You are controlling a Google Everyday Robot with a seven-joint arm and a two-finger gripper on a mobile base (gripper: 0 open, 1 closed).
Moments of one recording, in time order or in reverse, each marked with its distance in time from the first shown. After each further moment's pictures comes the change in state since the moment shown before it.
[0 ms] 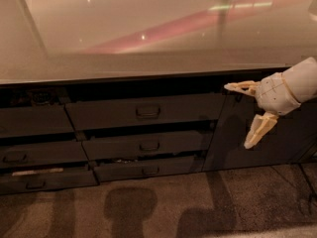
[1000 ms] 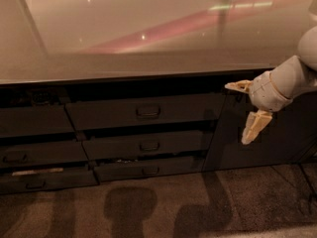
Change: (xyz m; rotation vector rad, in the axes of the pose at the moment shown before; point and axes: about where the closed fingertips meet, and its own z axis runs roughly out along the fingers) arm 0.027 -0.015 0.011 0.008 0.187 0.047
